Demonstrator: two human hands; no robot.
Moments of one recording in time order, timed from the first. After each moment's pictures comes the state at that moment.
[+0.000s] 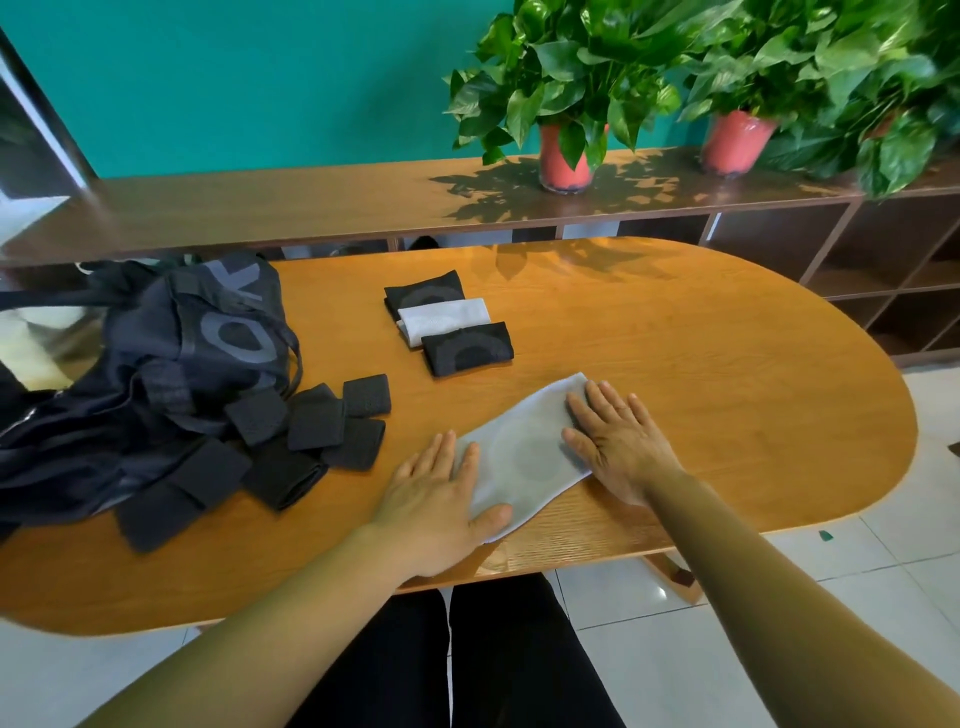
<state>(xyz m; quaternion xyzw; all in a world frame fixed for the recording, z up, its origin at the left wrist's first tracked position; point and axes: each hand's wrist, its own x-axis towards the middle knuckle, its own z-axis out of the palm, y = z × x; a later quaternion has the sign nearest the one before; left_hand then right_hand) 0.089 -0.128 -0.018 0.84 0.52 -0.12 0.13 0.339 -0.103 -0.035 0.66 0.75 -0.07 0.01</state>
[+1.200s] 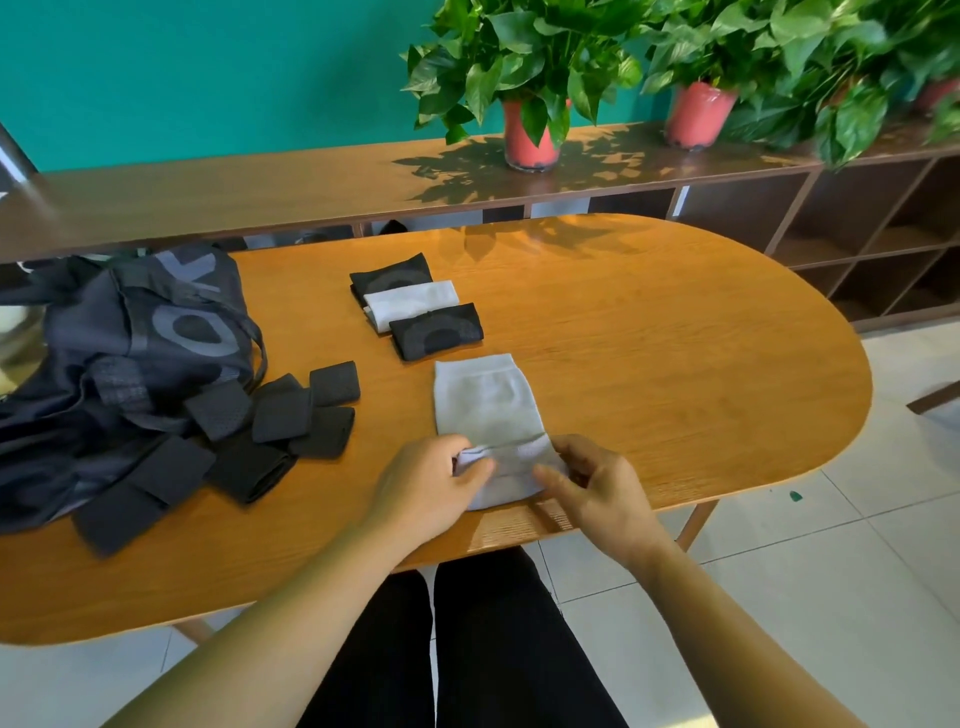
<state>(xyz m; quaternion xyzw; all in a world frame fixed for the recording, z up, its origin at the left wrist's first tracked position) 0.111 -0.128 -0.028 0.78 0.53 0.20 0.25 0.306 -0.187 -0.035 0.62 0.58 -0.35 -0.41</state>
